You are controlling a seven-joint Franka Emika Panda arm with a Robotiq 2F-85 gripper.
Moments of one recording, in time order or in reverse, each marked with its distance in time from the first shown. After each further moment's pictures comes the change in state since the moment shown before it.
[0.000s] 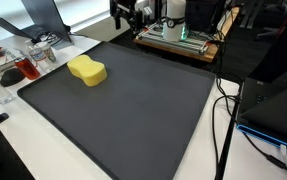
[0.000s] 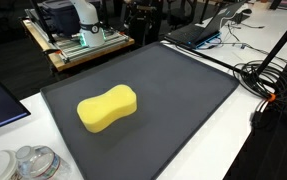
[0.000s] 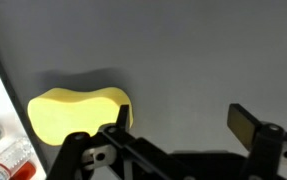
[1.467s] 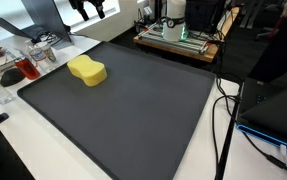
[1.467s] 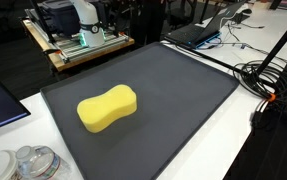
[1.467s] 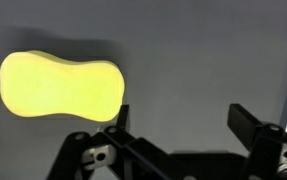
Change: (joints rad) arm -0.151 0.194 -0.165 0.415 0.387 -0.332 -0.761
